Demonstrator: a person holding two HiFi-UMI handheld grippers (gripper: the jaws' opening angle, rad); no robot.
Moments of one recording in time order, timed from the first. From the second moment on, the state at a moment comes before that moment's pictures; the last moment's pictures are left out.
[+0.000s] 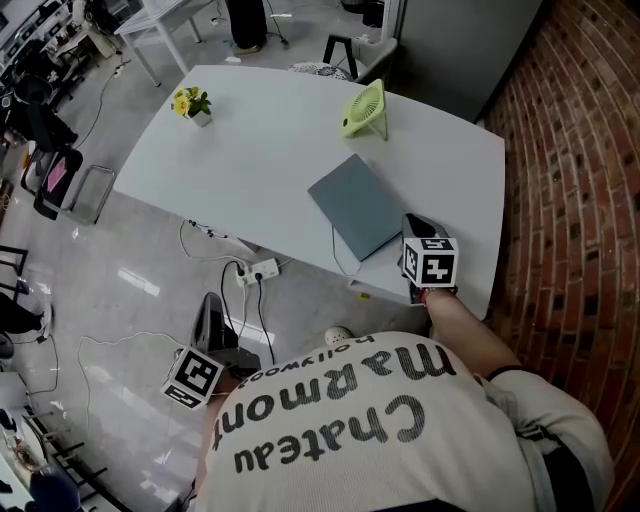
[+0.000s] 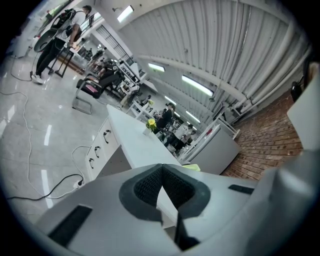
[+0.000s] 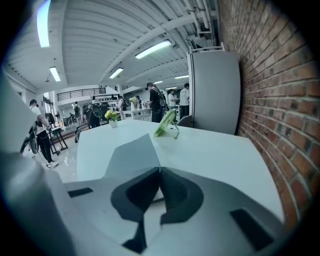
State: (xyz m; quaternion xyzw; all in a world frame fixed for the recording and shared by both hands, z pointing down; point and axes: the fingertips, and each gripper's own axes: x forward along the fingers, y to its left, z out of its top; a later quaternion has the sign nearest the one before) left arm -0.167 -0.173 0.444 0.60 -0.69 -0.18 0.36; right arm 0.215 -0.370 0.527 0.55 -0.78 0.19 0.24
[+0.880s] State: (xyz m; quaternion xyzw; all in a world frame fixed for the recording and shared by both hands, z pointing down) left arm -0.152 -0.187 0.437 0.61 -0.69 -0.19 0.34; right arm 0.224 -0.378 0.578 0.50 -0.77 0.24 0.31
